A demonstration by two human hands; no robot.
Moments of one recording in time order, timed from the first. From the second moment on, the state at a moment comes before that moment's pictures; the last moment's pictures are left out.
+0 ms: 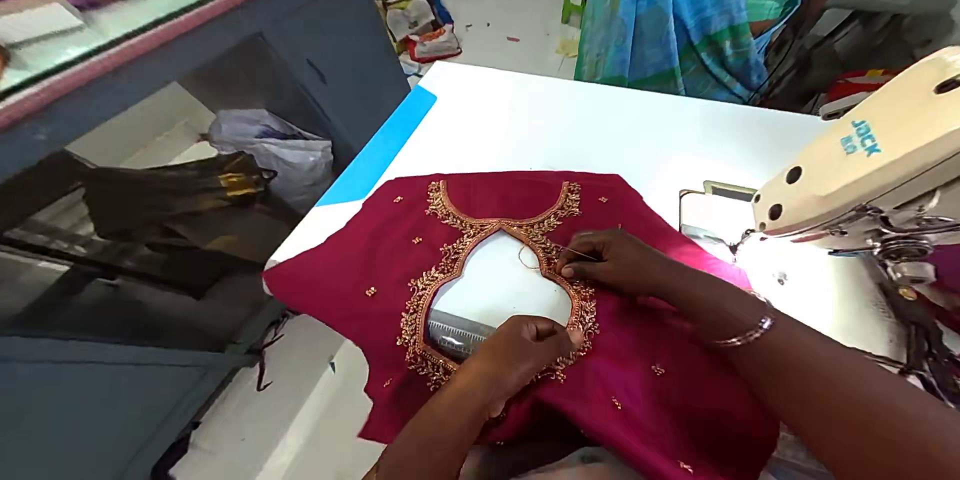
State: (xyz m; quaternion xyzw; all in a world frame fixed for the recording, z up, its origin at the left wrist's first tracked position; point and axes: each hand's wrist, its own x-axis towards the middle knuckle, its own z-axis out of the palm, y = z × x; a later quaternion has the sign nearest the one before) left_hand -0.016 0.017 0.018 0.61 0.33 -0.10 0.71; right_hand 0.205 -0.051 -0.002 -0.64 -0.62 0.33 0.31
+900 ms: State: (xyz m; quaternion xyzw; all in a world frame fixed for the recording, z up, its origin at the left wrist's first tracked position) left_hand -0.038 -0.022 -0.010 0.63 0.35 -0.12 0.68; right_hand 0.176 -0.091 -0.026 -0.60 -0.69 0.18 0.37
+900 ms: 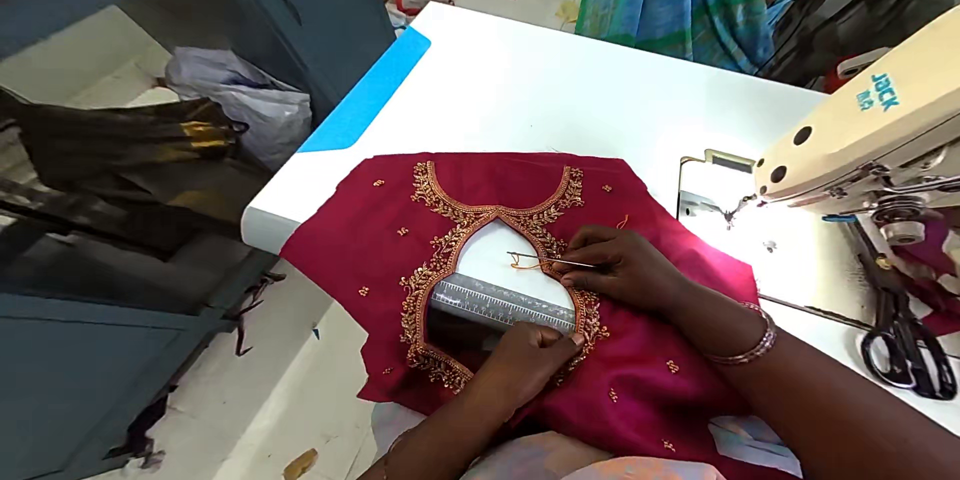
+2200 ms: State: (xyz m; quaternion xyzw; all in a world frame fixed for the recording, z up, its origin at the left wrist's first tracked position) left_hand -0.026 0.212 -0.009 0.94 0.30 0.04 0.18; right_hand 0.191 0.005 0.002 -0.82 -0.53 0.14 0.14
